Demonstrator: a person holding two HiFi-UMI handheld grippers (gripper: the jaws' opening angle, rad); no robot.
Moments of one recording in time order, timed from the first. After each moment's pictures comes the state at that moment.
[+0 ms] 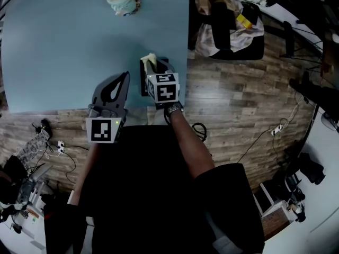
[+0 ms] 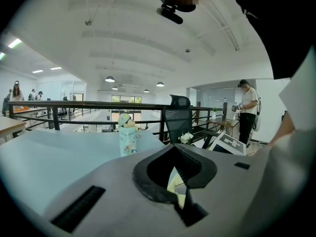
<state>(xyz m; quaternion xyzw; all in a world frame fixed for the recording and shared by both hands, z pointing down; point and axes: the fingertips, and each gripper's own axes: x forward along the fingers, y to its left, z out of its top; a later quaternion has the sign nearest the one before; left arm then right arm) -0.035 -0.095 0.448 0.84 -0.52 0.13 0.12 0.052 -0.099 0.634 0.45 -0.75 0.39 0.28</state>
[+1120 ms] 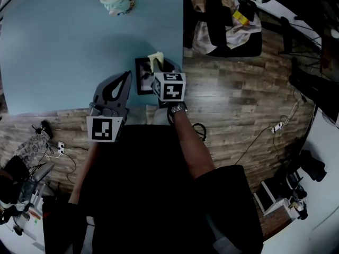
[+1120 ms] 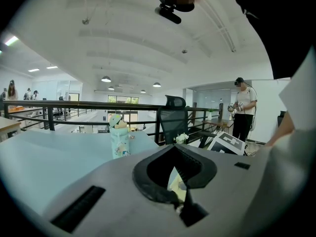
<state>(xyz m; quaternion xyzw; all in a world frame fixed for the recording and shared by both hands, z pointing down) -0.009 -0.091 0.444 0.85 -0.50 0.12 0.12 0.098 -0.096 0.631 0.49 -0.72 0.40 0.27</state>
